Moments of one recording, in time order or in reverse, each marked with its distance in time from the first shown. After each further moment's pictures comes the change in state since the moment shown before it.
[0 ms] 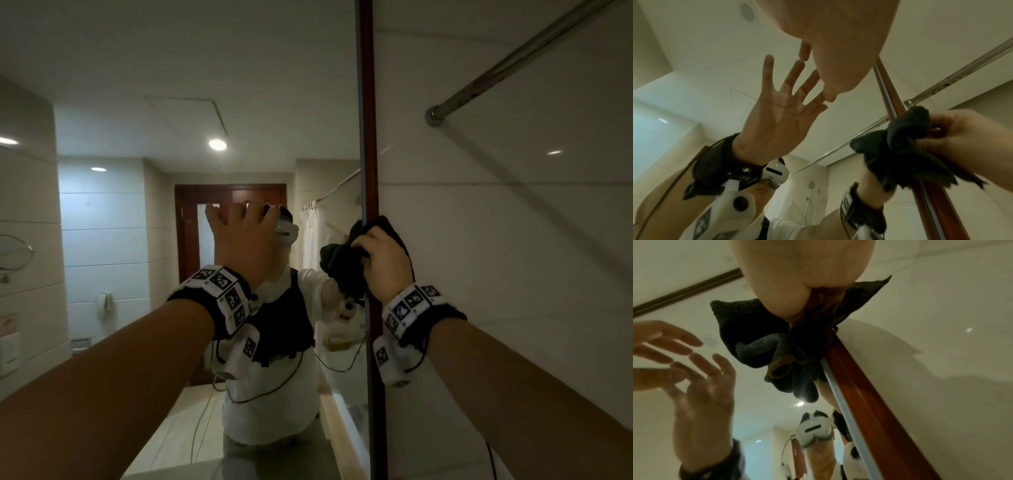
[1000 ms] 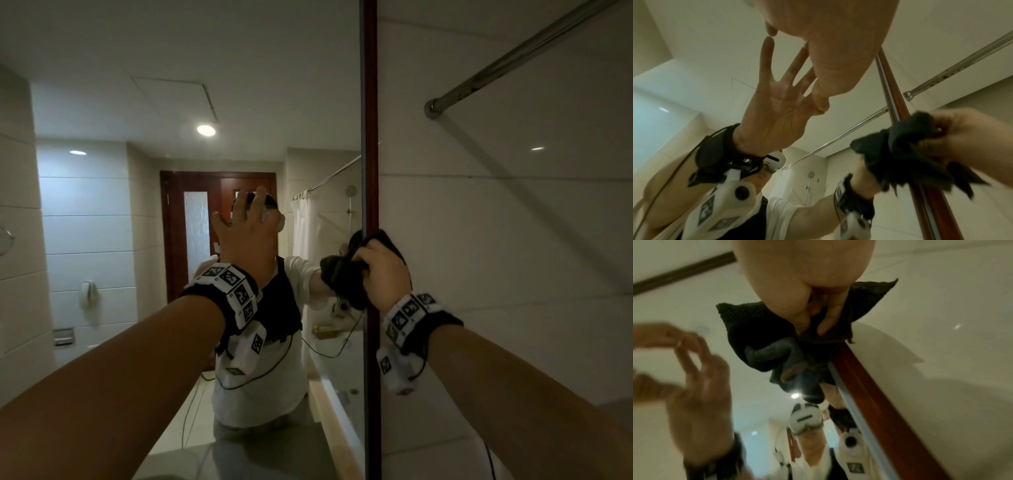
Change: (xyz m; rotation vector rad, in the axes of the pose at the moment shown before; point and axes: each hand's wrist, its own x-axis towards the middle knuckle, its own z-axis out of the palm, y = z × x) left_hand -0.006 -0.005 0.039 -0.030 -0.044 -0.022; right_hand -0.035 -0.004 0.007 -0.077 -0.115 0.074
